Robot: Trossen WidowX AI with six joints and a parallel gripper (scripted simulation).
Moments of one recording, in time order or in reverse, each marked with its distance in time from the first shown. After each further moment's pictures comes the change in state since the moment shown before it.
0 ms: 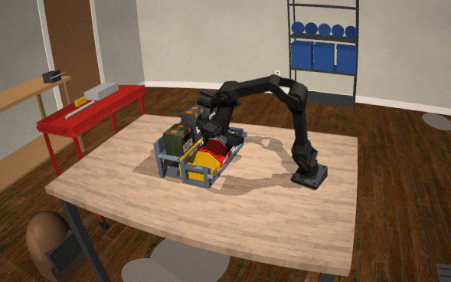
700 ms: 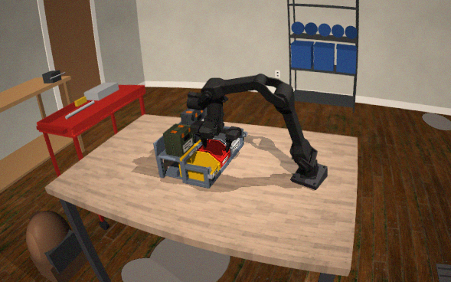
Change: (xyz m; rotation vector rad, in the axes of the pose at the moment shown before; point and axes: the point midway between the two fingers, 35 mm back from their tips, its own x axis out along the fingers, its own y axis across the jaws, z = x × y) arm -0.004 -0.002 0.001 -0.171 0.147 0.210
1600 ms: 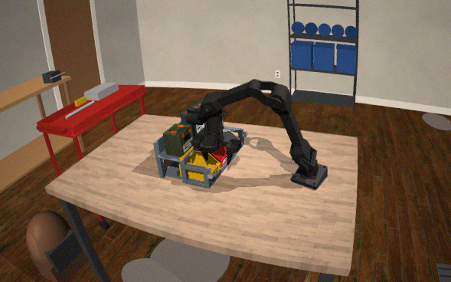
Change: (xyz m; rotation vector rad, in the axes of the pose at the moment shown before) arm 0.054 0.002 0.000 -0.025 0.018 0.039
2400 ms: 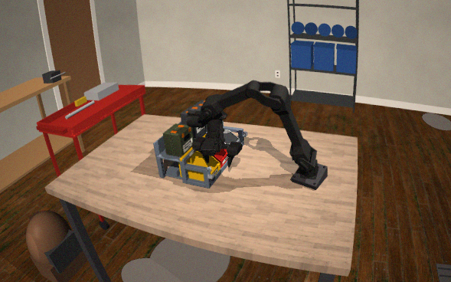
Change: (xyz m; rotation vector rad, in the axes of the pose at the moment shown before) arm 0.011 0.003 -0.001 0.006 0.000 0.011
